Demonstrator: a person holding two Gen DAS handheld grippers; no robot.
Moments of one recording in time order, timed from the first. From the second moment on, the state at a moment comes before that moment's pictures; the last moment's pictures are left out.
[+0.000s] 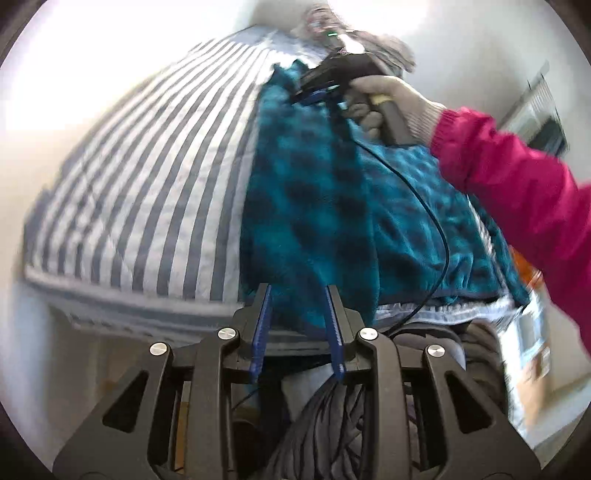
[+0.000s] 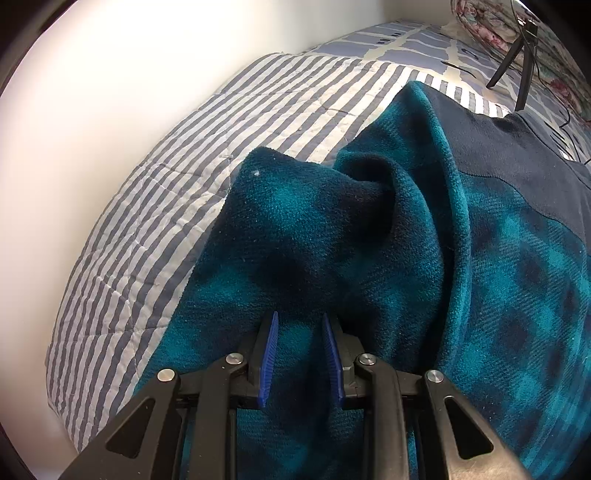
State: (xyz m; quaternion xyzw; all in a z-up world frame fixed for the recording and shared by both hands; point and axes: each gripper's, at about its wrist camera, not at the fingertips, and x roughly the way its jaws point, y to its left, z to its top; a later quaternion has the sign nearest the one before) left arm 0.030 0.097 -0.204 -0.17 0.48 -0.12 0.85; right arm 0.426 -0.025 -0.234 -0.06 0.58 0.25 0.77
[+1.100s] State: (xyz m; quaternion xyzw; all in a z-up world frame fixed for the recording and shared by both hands) left arm 0.064 0.062 -0.200 -0.16 0.45 -0.18 0.86; right arm 0.395 0.075 -0.224 -0.18 0.60 0.21 0.75
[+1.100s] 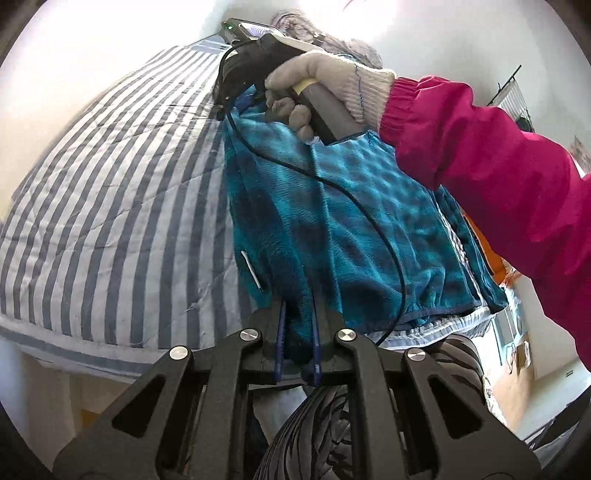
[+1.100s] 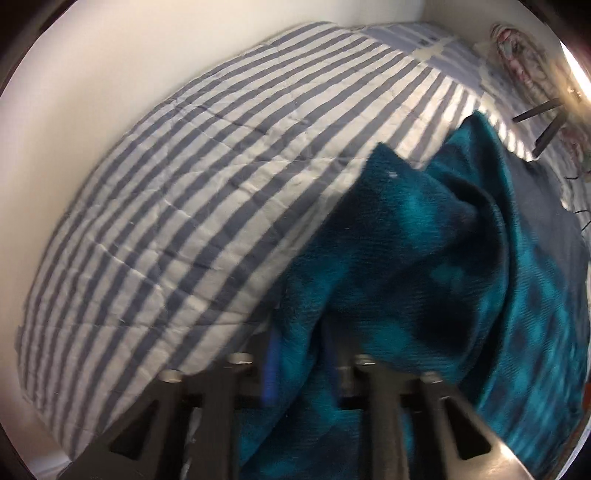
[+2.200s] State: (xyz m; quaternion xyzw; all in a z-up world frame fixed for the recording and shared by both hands) left arm 0.052 -0.054 -0.210 -0.01 0.45 -0.28 0.85; right arm 0.368 -0.219 -0.183 0.22 0.52 0.24 0.79
